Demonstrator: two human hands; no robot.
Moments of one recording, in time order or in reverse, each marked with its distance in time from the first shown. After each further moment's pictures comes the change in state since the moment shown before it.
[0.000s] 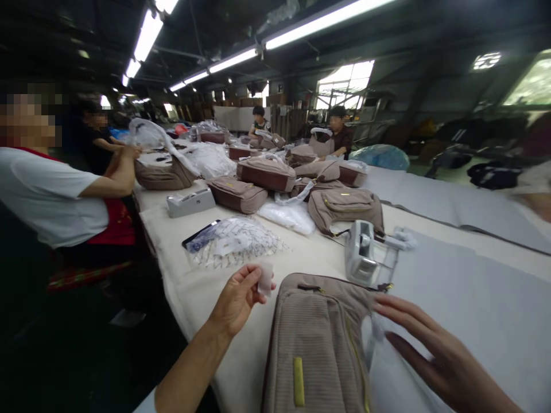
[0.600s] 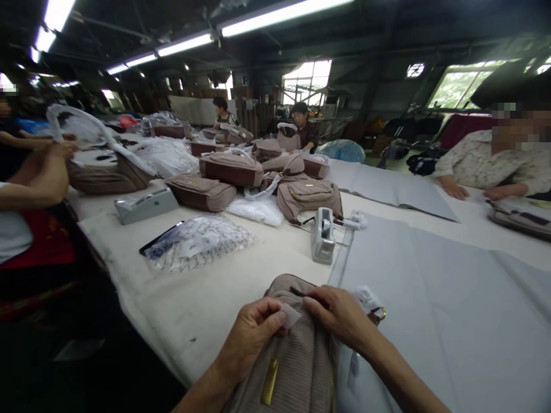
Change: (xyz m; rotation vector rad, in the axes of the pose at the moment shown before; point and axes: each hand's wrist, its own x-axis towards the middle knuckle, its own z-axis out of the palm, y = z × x) left_hand -0.065 -0.024 0.062 0.044 -0.415 -0.104; right_hand 0.016 -0.040 0.034 0.143 -0.330 0.540
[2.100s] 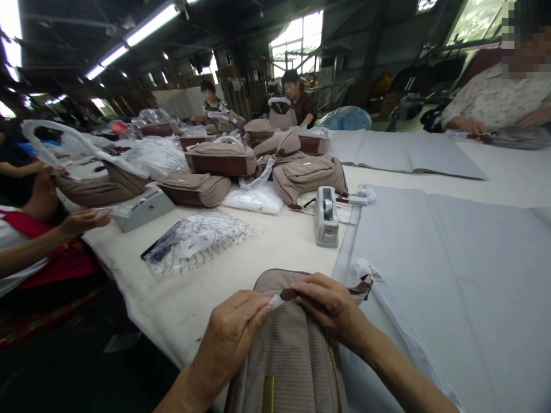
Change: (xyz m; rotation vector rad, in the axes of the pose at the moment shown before) left_hand 0.002 0.026 -0.017 1.099 -0.002 0.664; right_hand 0.008 0.019 0.032 0.290 0.266 -0.473
